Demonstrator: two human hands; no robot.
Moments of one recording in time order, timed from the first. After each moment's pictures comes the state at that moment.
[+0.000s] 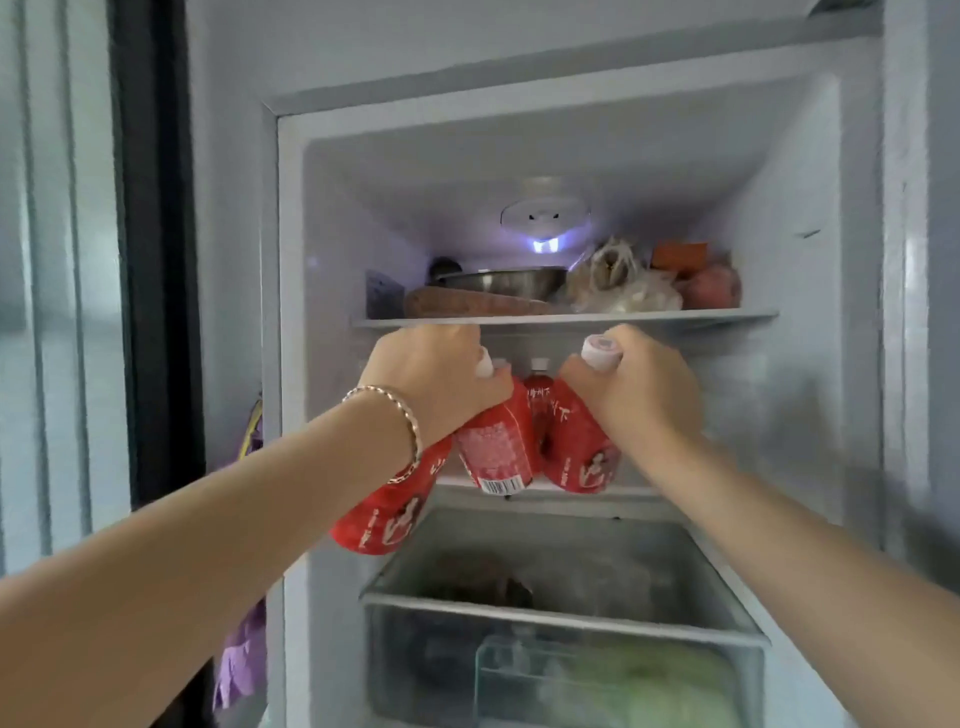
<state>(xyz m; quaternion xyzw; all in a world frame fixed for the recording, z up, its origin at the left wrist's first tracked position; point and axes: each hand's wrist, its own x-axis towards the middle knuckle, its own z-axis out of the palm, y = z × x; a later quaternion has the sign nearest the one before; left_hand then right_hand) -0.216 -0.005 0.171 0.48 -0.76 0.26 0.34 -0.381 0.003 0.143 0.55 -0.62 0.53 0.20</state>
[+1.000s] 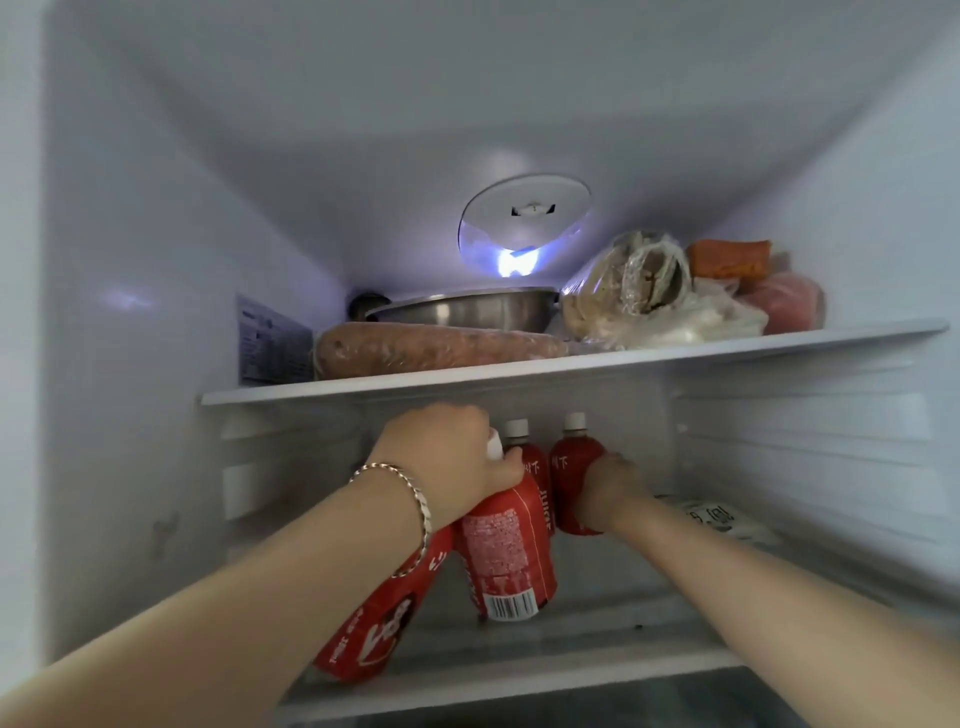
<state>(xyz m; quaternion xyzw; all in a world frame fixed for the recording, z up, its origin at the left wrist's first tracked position) -0.267 -0.216 0.179 0.36 -0.85 0.23 0.29 -0.450 -0.246 0.119 0.46 -0.84 0.26 0.09</state>
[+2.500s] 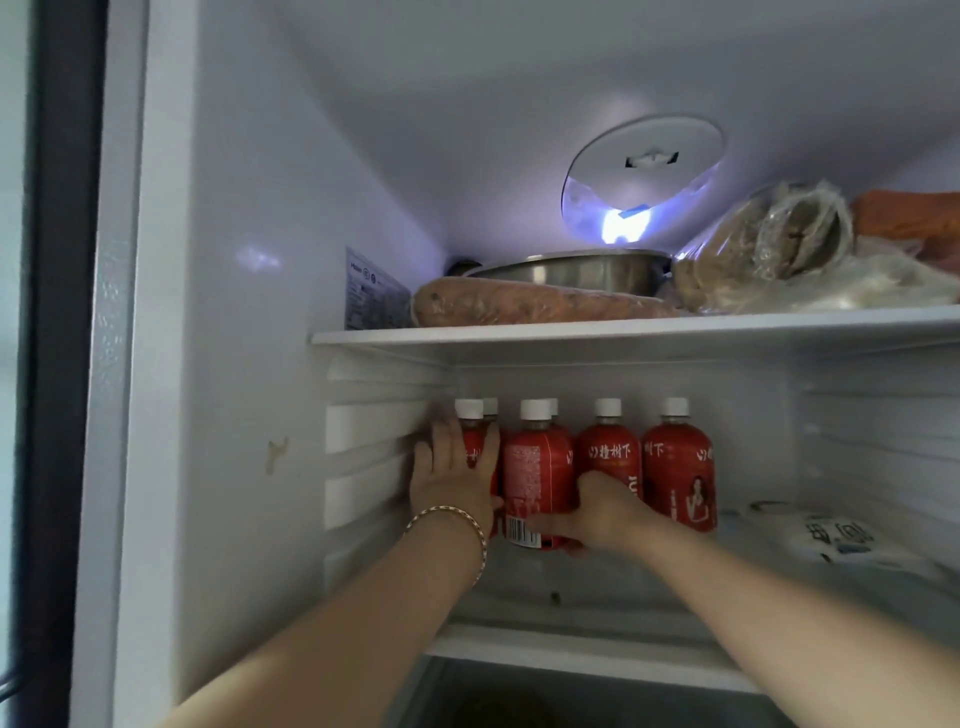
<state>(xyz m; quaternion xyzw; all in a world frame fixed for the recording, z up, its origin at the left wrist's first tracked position) -0.250 -0.297 0.105 0.59 -0.76 0.18 0.18 -0.393 -0.273 0.096 0.65 -0.66 0.34 -0.17</state>
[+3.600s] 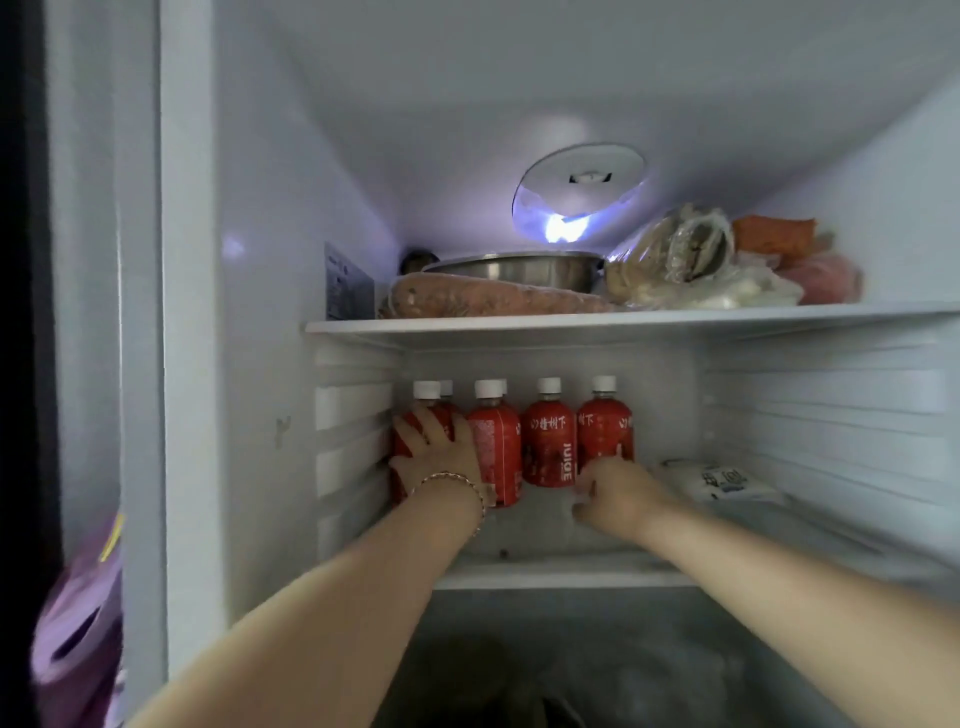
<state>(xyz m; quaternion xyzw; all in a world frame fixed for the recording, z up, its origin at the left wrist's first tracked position) -0.264 -0.281 0.111 0.60 -0.78 0.08 0.18 -0.407 -0.201 0.095 0.58 -0.78 0.26 0.01</state>
